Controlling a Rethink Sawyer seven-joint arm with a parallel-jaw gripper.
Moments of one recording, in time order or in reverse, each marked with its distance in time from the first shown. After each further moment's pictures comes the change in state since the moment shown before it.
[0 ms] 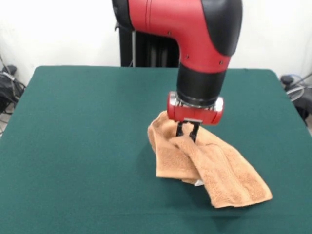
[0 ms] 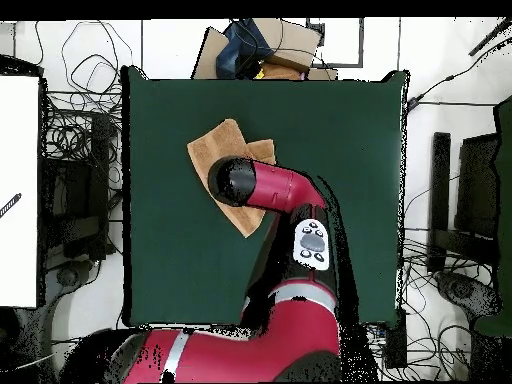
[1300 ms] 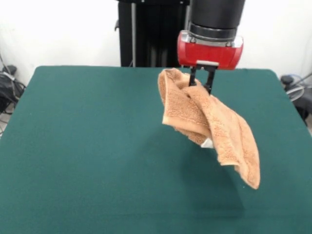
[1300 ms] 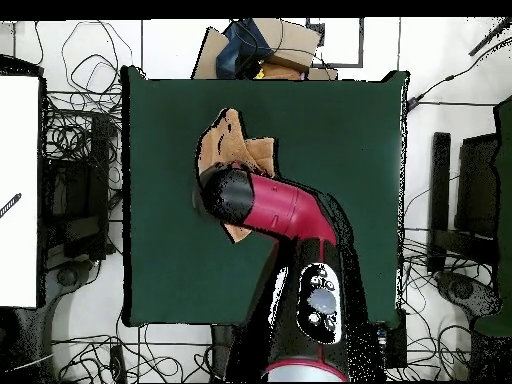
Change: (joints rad) arm 0.001 -0.235 -0.002 0.166 0.058 0.014 0.000
